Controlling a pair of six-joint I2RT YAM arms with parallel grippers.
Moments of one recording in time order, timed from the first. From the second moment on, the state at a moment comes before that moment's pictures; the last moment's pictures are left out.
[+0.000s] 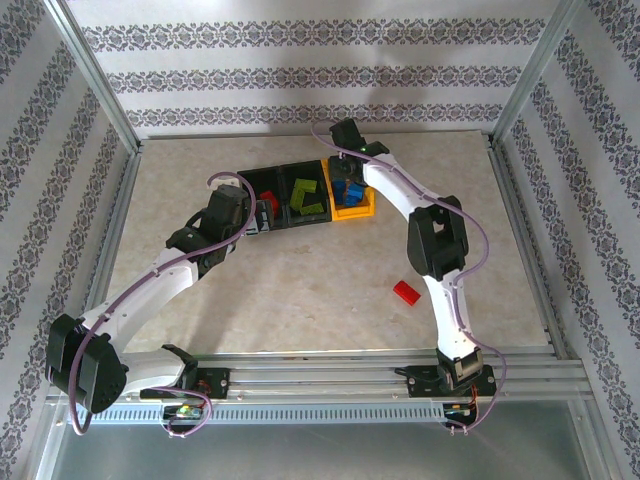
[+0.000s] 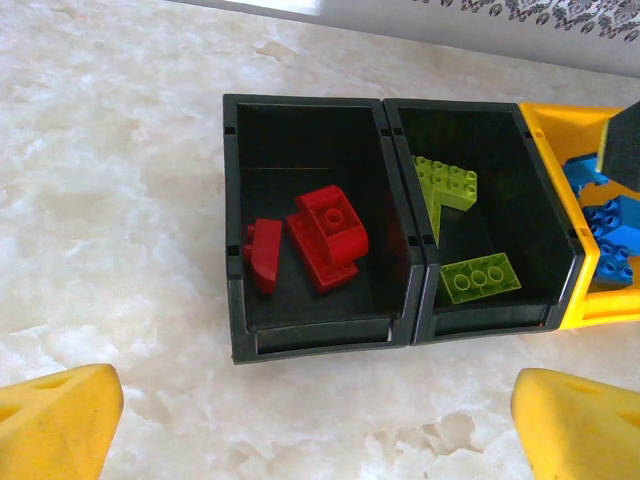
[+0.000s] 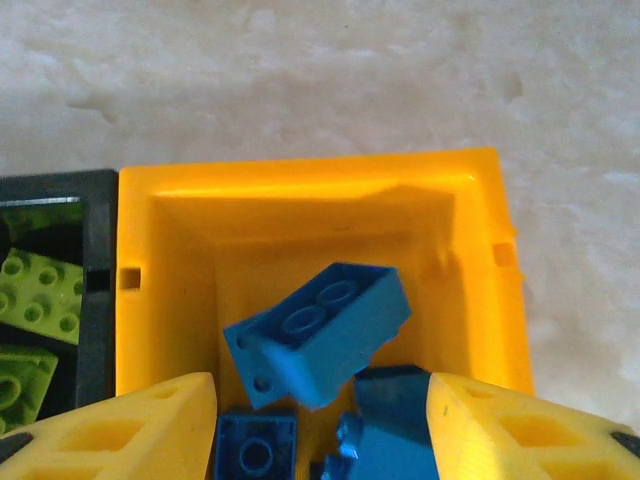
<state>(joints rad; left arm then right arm) -0.46 1.24 0.96 -0.39 -0.33 -0.48 0.43 2.25 2.01 -0.70 0.20 0.29</state>
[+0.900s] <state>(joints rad) -0.44 1.24 0.96 -0.39 -0.33 -0.48 0.10 1.91 1.44 -0.67 0.10 0.28</state>
